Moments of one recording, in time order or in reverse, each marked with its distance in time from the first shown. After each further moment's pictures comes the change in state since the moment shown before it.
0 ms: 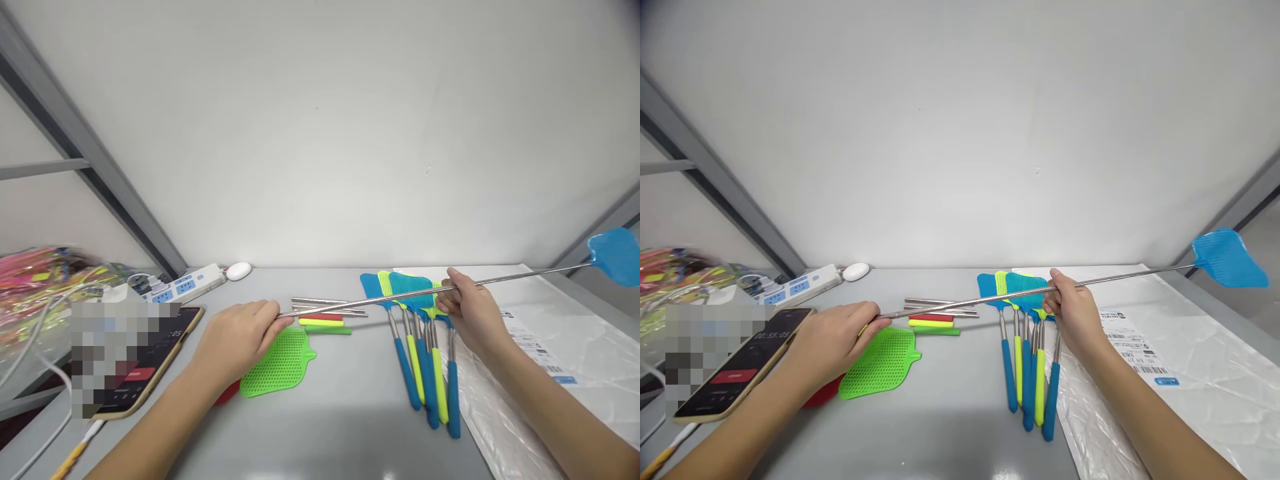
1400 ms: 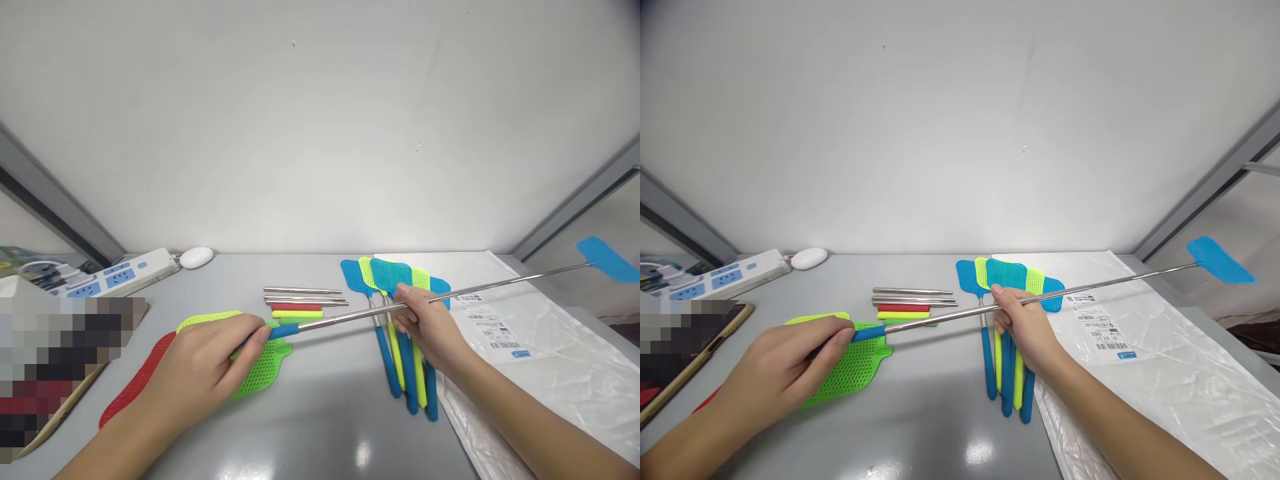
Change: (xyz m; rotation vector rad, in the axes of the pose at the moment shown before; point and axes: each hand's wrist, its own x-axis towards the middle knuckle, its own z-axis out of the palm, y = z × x) left_hand -0.011 0.017 0.011 -0.481 0.170 0.113; right_hand -0.043 0.013 0.026 -0.141 -0.272 0.136
